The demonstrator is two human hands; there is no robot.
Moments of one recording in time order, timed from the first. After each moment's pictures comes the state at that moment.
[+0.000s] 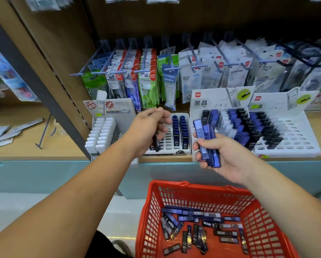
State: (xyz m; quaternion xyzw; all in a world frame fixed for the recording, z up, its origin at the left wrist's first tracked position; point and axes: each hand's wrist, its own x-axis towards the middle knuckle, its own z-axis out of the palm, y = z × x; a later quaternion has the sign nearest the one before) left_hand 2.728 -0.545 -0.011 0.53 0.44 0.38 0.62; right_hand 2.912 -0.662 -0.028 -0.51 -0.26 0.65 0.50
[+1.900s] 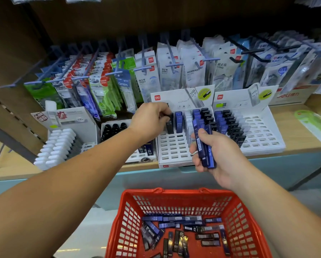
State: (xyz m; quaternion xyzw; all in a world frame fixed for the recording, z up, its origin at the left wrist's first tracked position) left_hand 2.843 -0.512 -0.032 0.87 0.41 0.24 0.14; right_hand 2.981 -0.685 -0.035 -0.55 -0.22 0.55 0.59
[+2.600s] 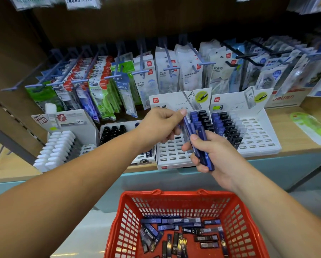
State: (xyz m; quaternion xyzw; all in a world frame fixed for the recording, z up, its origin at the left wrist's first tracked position) left_hand 2.859 -0.556 -0.007 0.73 0.41 0.23 0.49; right_hand 2.986 -0.688 -0.037 -0.55 -0.29 0.54 0.57
